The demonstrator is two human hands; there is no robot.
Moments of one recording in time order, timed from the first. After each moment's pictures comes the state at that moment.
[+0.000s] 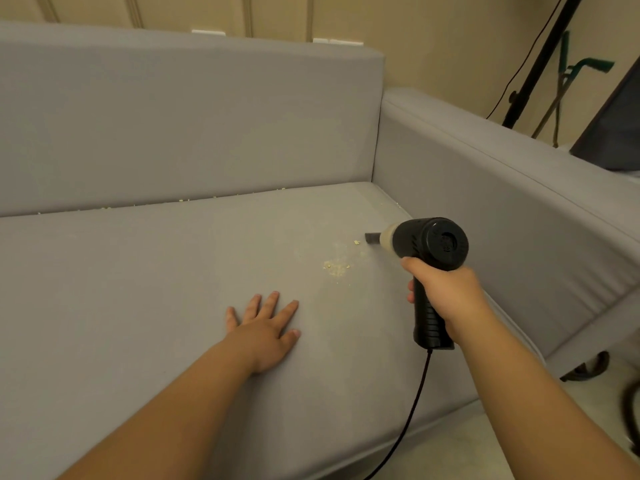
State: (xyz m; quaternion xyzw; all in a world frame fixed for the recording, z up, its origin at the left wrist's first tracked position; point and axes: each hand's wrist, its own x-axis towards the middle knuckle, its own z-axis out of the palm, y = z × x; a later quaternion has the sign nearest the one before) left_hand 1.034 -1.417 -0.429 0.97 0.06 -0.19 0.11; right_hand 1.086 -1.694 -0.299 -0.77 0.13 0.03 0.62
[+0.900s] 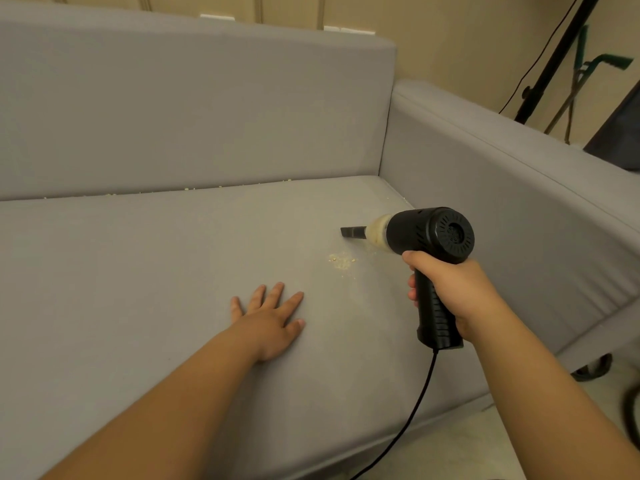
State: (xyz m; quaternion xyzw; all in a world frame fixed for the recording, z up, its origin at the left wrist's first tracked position) left_hand 1.038 -1.417 -0.431 0.97 0.07 -0.19 0.12; right_hand 1.080 -1.693 -0.290 -0.78 0.08 0.09 0.62
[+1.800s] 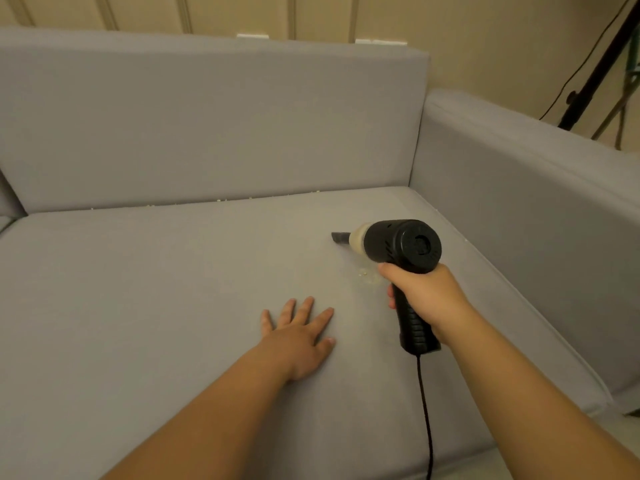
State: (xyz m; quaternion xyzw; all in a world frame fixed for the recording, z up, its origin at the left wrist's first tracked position) left_hand 1.038 -1.416 -0.425 0.97 0.05 -0.20 0.12; right_hand 1.098 -1.622 -0.308 -0.80 0.02 0.12 0.59
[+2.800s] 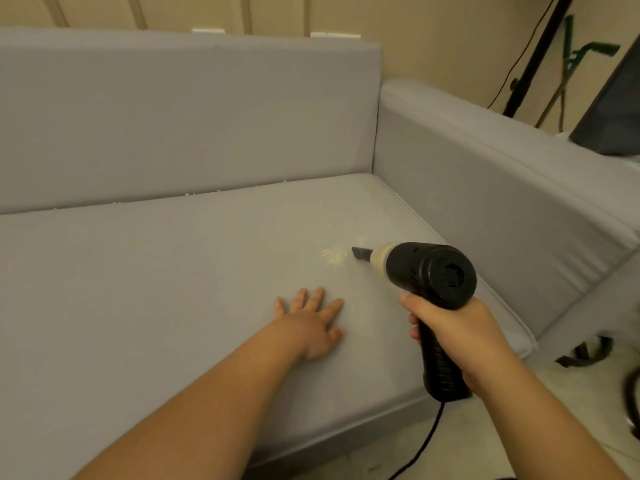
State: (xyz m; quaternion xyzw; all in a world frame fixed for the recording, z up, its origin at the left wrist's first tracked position) left_hand 1.035 -1.498 -0.401 0.97 -0.01 -0.25 0.08; right_hand 1.002 -1.722 -0.296 -0.79 0.11 0.08 0.59
